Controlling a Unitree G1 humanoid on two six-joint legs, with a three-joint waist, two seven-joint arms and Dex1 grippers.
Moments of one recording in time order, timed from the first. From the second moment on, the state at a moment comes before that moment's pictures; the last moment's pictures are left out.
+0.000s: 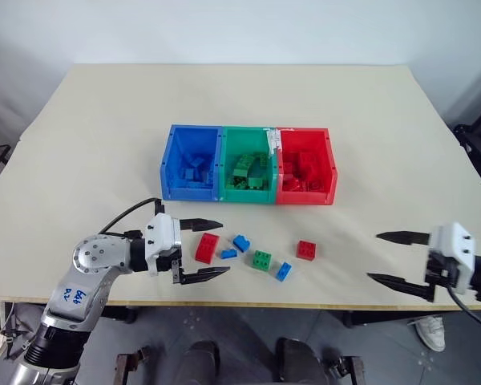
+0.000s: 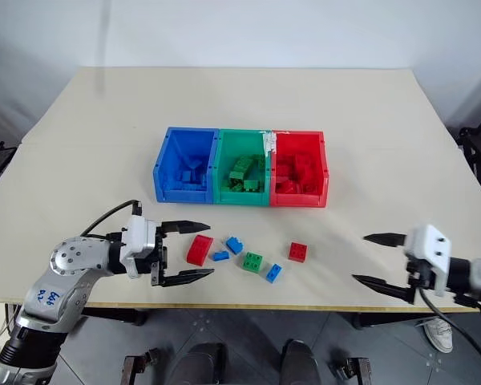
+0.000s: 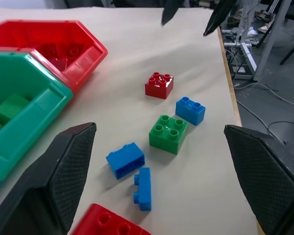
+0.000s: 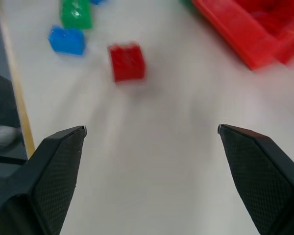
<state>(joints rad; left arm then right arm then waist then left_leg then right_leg) -0.15 0.65 -0.02 -0.30 -0.43 0.17 -1.03 -0.02 -0.94 -0.21 -0.13 0.44 0.18 1.24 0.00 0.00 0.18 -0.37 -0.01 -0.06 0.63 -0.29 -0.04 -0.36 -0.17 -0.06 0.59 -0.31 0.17</state>
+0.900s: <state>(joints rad) 0.01 0.67 0.16 -0.37 -0.43 0.13 -0.93 -0.44 -0.74 0.10 -0.14 0.28 0.50 1.04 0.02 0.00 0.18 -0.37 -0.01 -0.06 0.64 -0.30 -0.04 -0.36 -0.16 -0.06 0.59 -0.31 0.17</state>
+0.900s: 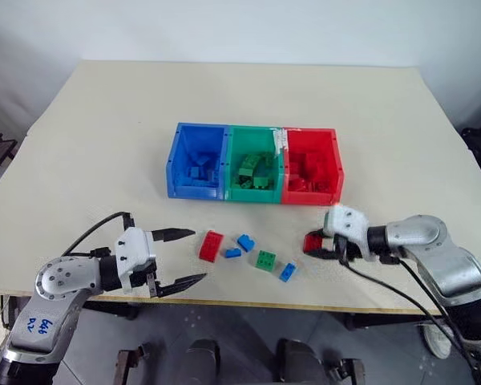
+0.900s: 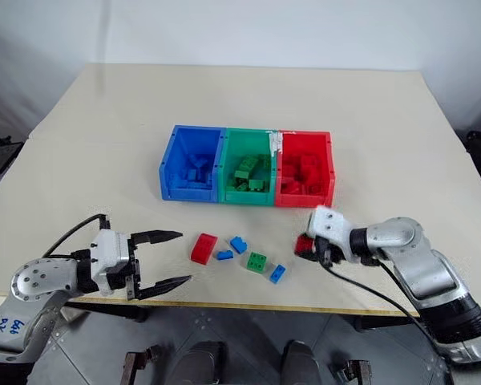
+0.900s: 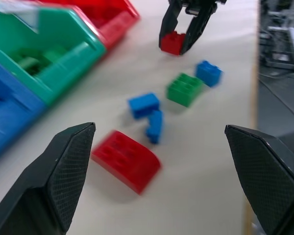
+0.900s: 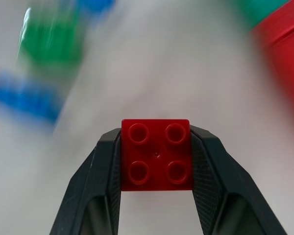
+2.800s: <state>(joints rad) 0.03 0.70 0.12 -0.29 -0.42 0.10 -1.04 -0.30 -0.74 0.26 -0.22 0.25 0.38 1.14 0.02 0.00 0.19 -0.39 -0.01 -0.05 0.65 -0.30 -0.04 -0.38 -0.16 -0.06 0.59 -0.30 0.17</state>
